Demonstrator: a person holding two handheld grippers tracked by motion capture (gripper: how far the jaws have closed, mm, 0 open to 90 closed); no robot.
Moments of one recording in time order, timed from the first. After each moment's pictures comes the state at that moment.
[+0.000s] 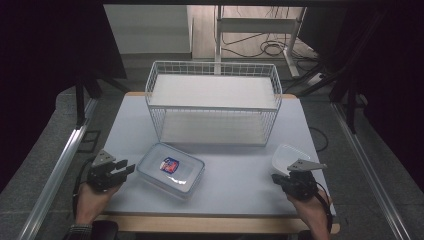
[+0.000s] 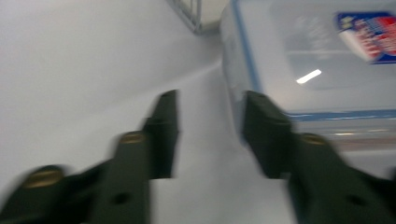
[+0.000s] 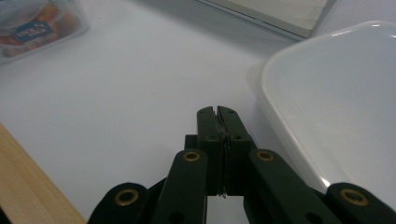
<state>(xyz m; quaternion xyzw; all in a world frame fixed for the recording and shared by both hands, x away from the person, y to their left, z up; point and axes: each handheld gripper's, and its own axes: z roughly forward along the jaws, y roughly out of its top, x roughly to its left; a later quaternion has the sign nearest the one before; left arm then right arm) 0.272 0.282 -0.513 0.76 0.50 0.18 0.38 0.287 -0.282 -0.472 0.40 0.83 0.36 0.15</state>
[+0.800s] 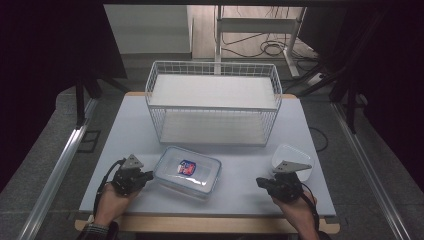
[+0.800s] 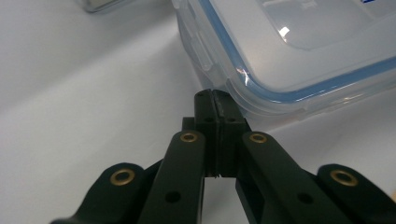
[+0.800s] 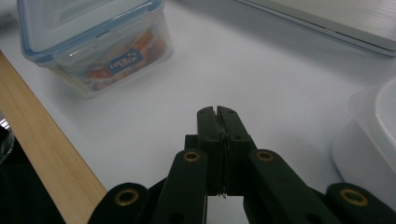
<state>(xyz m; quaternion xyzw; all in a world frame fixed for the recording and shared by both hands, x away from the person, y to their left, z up) 0.273 0.219 -0.517 0.82 0.43 0.13 0.36 0.282 -0.246 -0.476 0.37 0.84 0.39 0.10</state>
